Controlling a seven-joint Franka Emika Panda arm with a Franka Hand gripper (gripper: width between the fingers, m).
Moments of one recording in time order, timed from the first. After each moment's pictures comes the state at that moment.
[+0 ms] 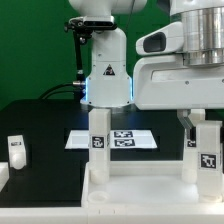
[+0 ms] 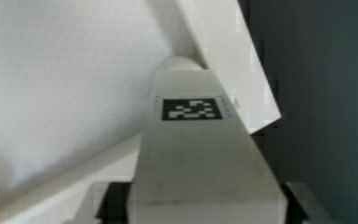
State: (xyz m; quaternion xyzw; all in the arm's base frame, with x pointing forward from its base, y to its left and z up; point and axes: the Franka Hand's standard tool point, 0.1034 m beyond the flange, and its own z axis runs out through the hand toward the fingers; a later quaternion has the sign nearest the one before) arm 0.639 0.103 0.114 -0.95 0.30 -0.05 0.06
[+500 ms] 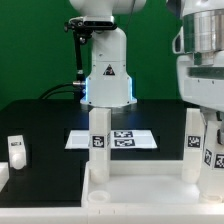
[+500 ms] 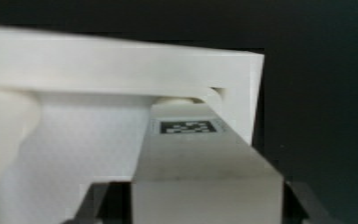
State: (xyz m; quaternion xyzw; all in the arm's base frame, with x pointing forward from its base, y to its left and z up) arm 0.634 0.122 0.113 -0.67 0.73 -0.03 0.09
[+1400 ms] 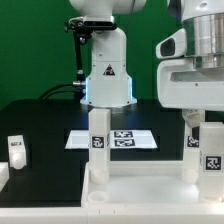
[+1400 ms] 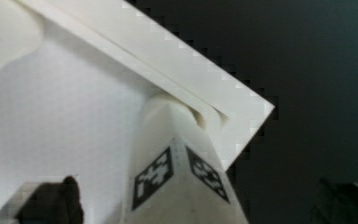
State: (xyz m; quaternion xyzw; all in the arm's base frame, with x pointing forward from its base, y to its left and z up) arm 0.631 0.121 0.109 -0.89 0.44 -0.05 0.07
